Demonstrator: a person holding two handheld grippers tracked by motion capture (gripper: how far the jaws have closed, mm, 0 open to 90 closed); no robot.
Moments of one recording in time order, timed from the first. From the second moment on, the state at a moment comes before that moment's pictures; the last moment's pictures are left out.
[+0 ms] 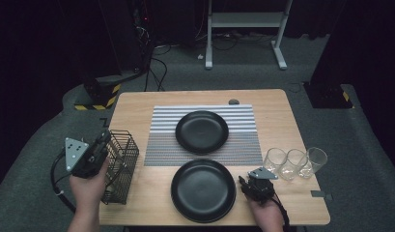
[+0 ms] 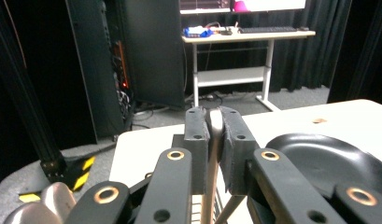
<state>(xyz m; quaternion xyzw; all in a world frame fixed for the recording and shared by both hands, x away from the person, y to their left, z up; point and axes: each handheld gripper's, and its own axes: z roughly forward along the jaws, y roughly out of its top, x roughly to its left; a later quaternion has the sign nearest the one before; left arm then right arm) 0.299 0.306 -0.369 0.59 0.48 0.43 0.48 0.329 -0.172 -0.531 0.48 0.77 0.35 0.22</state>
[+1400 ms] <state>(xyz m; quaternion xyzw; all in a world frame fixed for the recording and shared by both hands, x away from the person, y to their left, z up) 0.306 0.306 -0.371 0.62 0.50 0.41 0.45 0.329 -0.172 -0.531 0.48 0.77 0.35 0.22</state>
